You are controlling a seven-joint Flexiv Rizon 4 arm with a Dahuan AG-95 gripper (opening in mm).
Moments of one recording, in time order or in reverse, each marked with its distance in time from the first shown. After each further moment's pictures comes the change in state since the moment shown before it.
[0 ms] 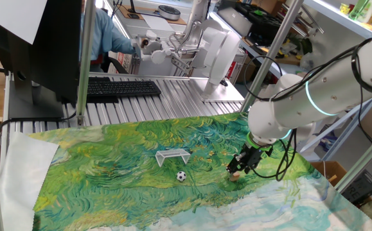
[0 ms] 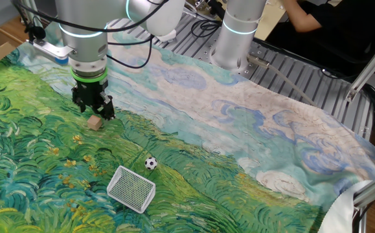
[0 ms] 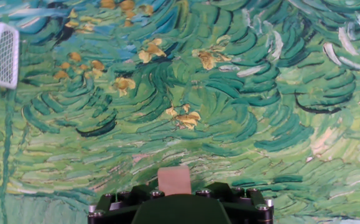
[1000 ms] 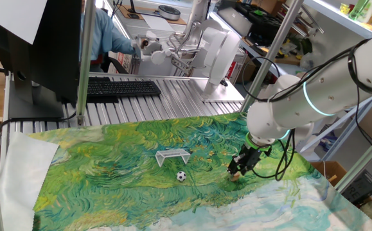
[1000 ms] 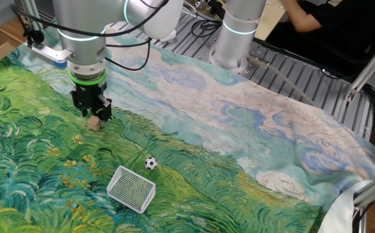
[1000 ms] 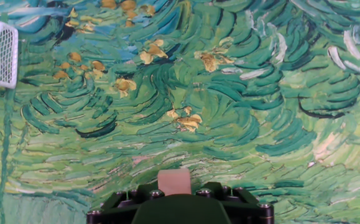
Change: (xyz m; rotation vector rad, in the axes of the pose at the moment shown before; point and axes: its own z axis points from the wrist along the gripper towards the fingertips) arm -0.002 -0.001 0.006 0.003 0.007 -0.017
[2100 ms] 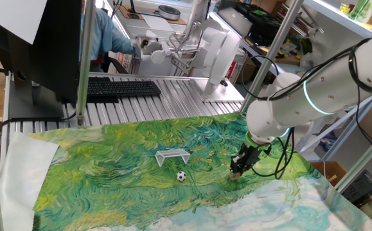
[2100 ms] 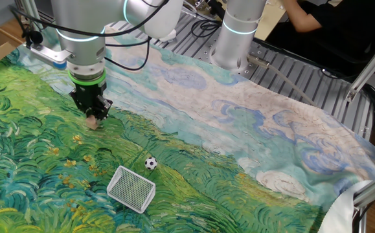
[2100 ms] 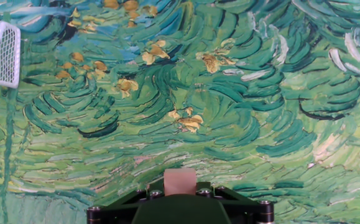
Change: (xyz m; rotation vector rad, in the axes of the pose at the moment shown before) arm -0.003 0.001 -0.007 0.009 0.011 -0.002
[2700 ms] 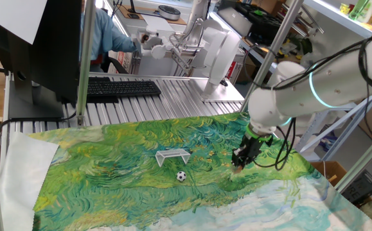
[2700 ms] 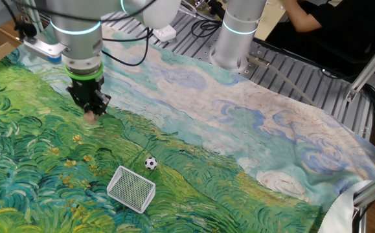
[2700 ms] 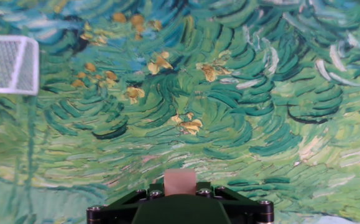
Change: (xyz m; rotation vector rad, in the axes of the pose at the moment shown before) arm -0.008 0.002 -0.045 -0.009 0.038 0.001
